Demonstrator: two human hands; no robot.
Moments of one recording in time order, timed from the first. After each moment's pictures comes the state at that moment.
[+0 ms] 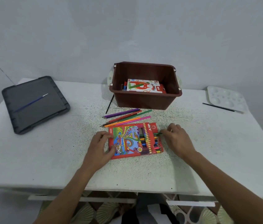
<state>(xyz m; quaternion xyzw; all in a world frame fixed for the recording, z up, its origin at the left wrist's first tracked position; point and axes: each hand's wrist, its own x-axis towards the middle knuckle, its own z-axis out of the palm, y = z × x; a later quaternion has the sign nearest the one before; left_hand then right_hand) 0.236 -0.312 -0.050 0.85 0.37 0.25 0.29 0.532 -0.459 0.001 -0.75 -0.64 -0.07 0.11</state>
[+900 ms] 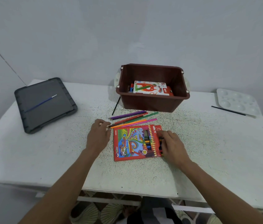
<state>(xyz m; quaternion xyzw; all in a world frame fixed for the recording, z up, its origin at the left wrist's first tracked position) 0.257 -0.257 -0.024 0.82 0.50 0.18 0.19 0.491 -0.450 -0.008 -0.76 -0.59 0.04 0.26</state>
